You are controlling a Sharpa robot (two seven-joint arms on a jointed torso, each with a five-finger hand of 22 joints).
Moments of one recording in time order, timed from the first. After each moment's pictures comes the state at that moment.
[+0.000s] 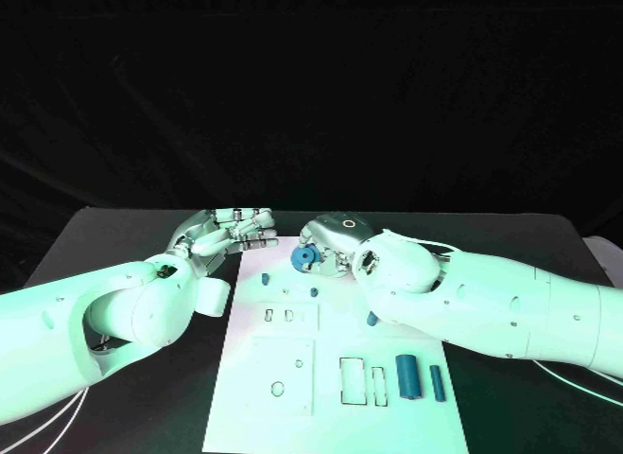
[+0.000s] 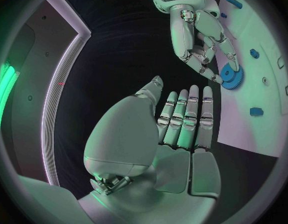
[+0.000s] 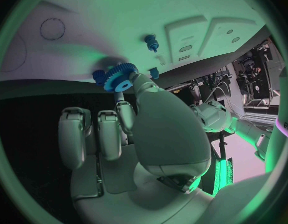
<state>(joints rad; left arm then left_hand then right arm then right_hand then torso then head) 1.23 -0.97 0.00 1.73 0.04 -0.42 0.35 1.44 -0.06 0.19 0.12 0.06 0.92 0.24 0.08 0.07 0.98 0.20 0.08 0.07 0.99 0.16 0.14 0.10 0.16 0.79 0.29 0.27 0.10 1.30 -0.52 -0.10 1.43 -1.74 -0.36 -0.32 1.44 -0.12 0.18 0.19 0.37 0.99 0.14 0.22 0.20 1.36 0.03 1.29 1.25 1.47 -0.03 1.50 1.31 0.05 1.46 0.07 1.46 1.31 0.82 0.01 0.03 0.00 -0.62</state>
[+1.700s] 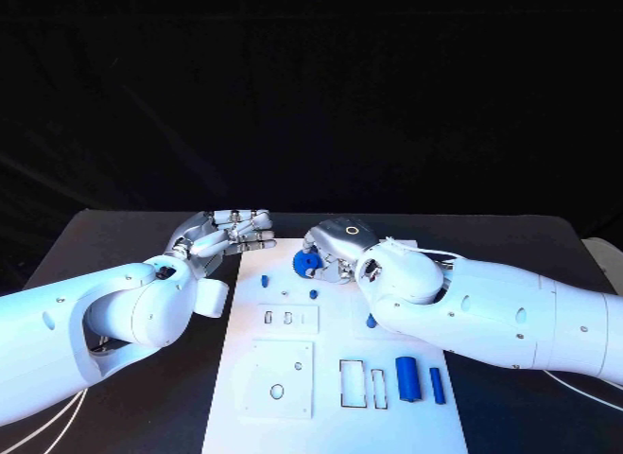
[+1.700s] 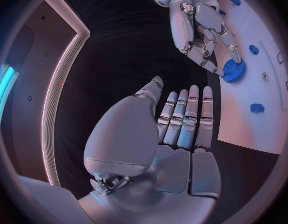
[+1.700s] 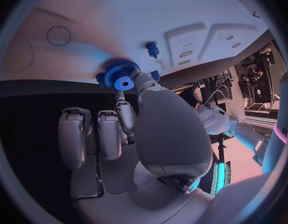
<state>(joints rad) 1.23 -0.97 0.00 1.72 0.04 -0.43 0.35 1.44 -0.06 0.19 0.12 0.06 0.92 0.24 0.08 0.07 0.98 0.20 0.08 0.07 0.99 0.16 0.14 0.10 0.16 0.79 0.29 0.27 0.10 1.29 -0.54 -0.11 1.47 -1.80 -0.38 -0.36 1.41 -0.15 0.19 0.20 0.36 1.01 0.13 0.21 0.20 1.36 0.03 1.29 1.26 1.47 -0.03 1.50 1.31 0.05 1.46 0.07 1.47 1.31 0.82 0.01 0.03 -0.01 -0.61</state>
